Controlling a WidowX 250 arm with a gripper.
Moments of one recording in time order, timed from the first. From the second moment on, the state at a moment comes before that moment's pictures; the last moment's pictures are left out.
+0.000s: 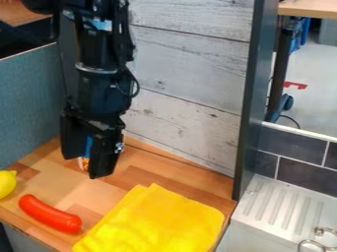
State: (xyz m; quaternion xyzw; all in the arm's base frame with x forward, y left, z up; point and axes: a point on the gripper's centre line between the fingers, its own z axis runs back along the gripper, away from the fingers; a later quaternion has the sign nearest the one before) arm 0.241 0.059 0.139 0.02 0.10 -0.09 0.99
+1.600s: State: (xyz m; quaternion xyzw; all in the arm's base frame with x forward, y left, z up) arm 0.272 -0.003 0.017 -0.01 0.06 -0.05 1.00
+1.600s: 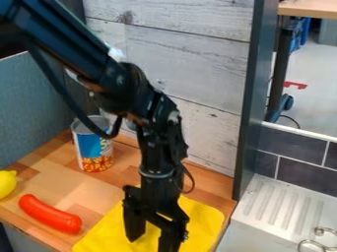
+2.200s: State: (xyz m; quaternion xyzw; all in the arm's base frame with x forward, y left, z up) arm 0.302 0.000 0.001 -0.02 0.06 -0.03 1.00
